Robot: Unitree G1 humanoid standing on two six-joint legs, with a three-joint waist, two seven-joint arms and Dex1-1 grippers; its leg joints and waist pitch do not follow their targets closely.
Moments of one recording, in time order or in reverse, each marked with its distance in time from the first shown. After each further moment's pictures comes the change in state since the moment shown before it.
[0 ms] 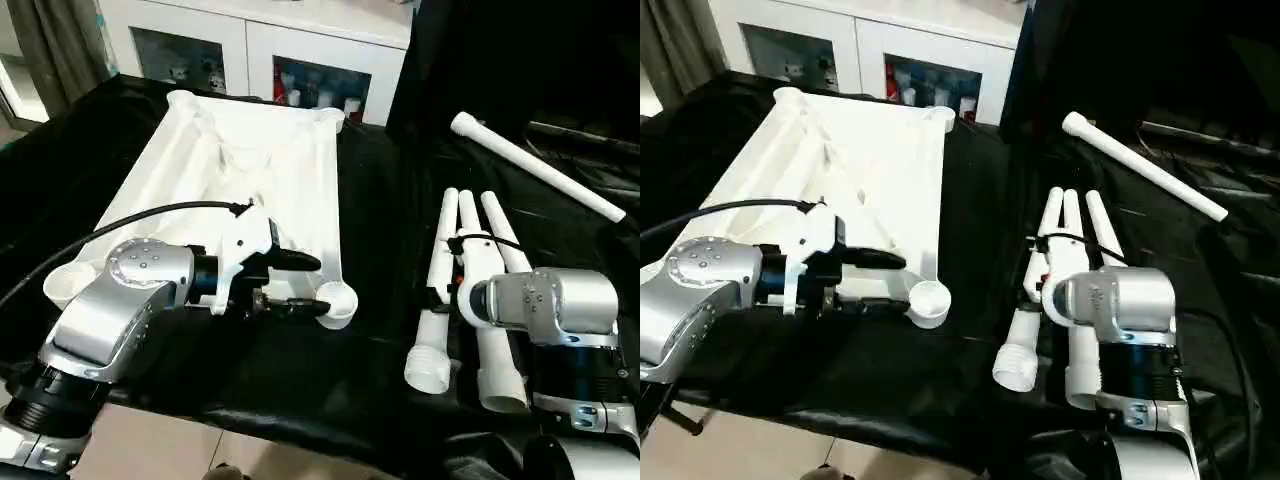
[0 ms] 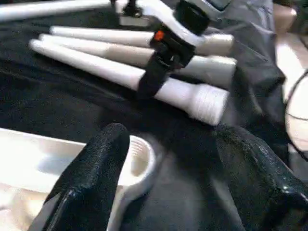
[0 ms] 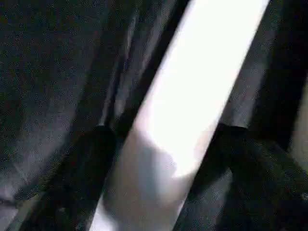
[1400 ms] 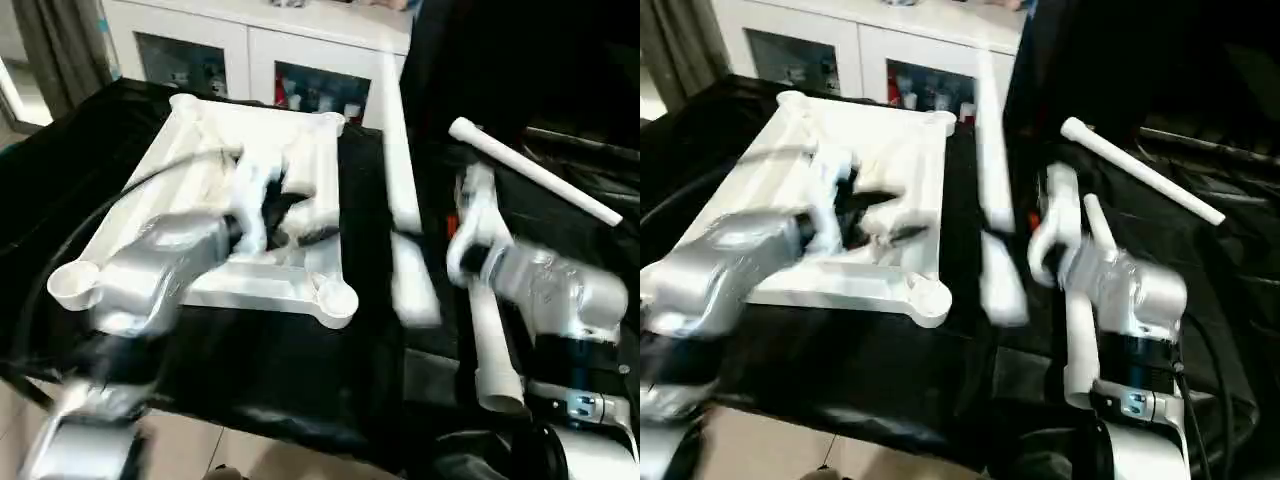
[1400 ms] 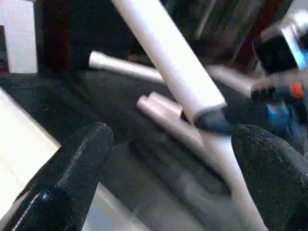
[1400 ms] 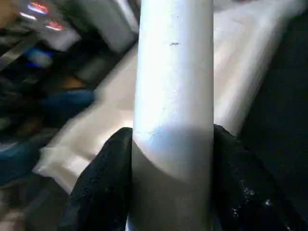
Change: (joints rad) left arm -0.243 -0.394 0.277 0.304 -0.126 0.162 0.471; right arm -0.075 0.055 -0.138 -0.034 0.310 -0.435 0.396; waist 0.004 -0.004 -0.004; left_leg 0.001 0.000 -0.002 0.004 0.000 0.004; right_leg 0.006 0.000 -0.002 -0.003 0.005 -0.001
